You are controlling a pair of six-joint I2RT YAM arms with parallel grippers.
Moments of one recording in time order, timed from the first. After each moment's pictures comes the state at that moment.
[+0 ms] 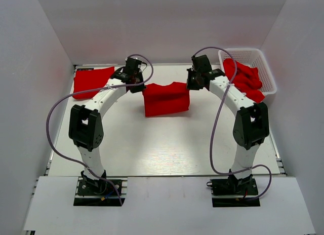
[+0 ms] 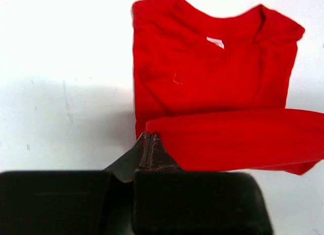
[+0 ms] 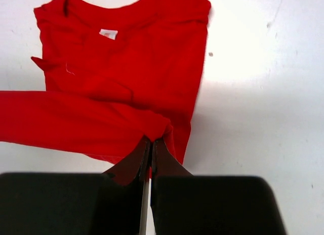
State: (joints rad) left arm -0.39 1.87 1.62 -0.60 -0.12 -0.51; right arm 0.42 1.87 1.63 -0.59 0.00 0.36
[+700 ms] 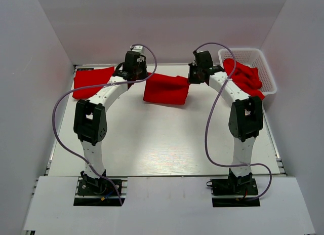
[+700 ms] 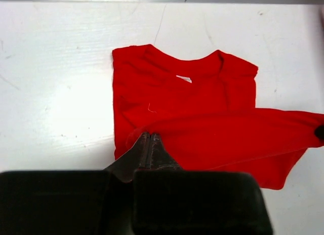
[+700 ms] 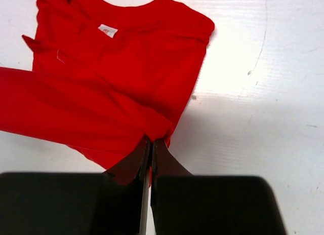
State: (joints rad) left arm -0.36 1.99 1.70 -0.25 -0.04 -0.32; right arm 0.36 2.02 1.76 -0.51 -0.03 0.29
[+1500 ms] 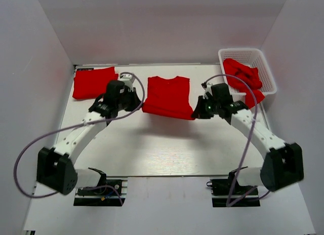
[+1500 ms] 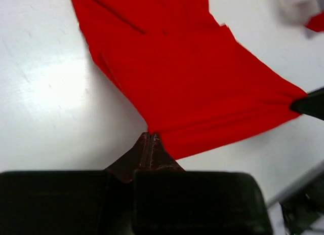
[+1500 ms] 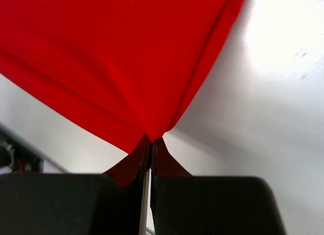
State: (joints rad) left arm -0.40 1.35 1.05 -0.28 0.16 -0.35; right arm 0.37 1.37 1.02 -0.47 -0.33 0.32
